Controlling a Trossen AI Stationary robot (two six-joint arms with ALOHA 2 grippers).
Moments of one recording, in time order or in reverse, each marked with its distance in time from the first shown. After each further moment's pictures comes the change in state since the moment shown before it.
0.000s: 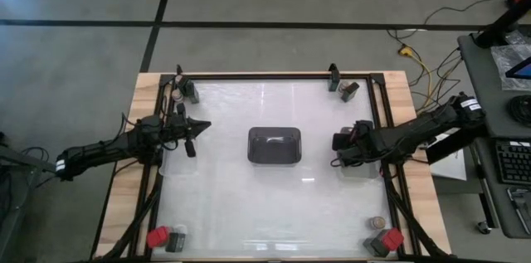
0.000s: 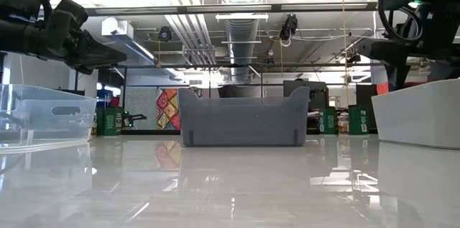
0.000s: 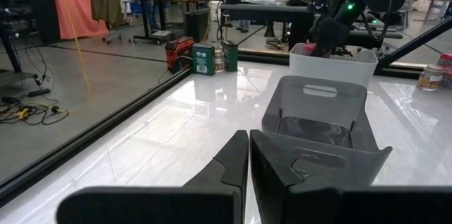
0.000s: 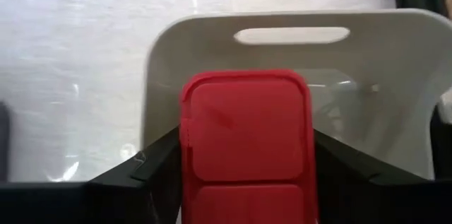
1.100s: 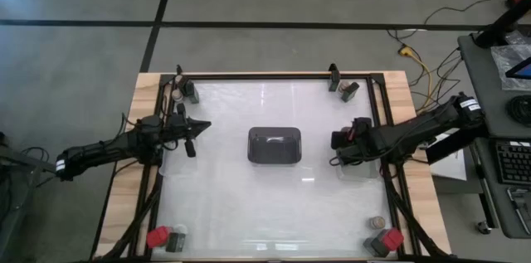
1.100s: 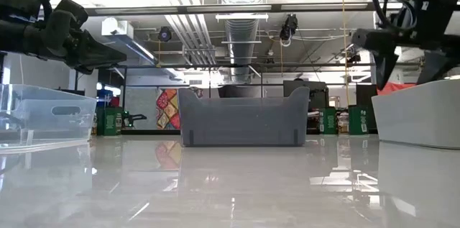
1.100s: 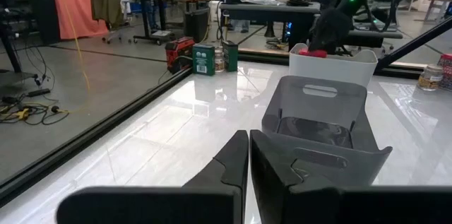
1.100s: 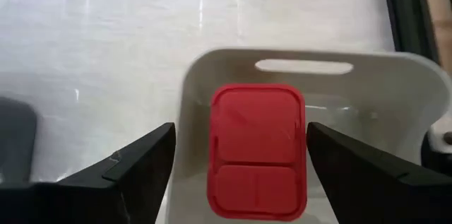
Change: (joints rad) left arm 0.000 0.000 0.000 0.000 0.000 0.000; right arm -0.007 0.009 0.086 -0.068 0.061 -0.077
